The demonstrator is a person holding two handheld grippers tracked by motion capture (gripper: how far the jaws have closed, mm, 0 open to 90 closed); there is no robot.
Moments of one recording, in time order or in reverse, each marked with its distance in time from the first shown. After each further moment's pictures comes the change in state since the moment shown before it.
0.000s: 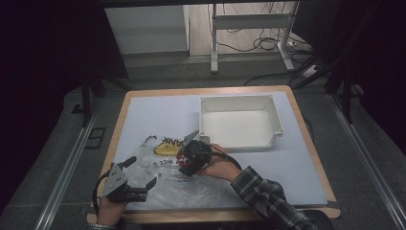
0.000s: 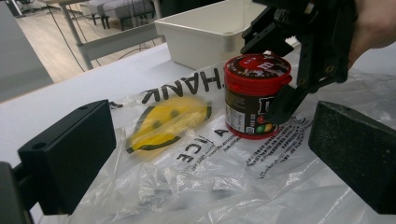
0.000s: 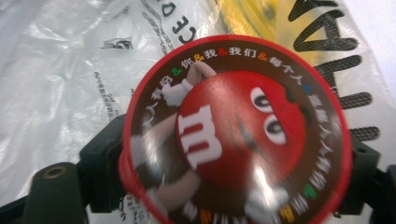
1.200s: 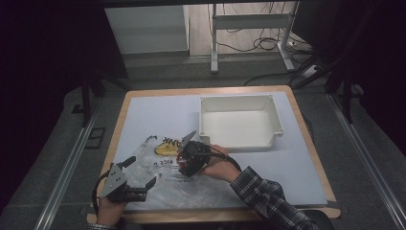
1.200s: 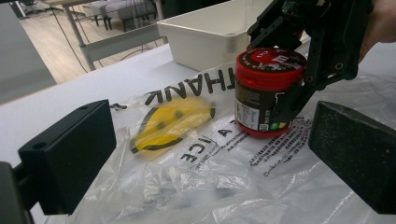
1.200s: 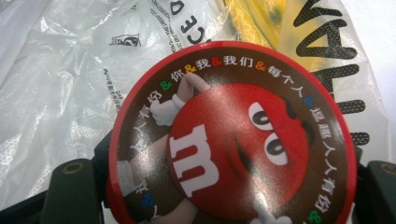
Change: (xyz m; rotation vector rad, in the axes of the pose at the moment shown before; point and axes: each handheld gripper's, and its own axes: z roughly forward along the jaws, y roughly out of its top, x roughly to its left) left arm 0.000 0.000 -0.001 -0.004 0.008 0.002; right arm 0.008 0.006 -0.008 0.027 -0.012 -0.032
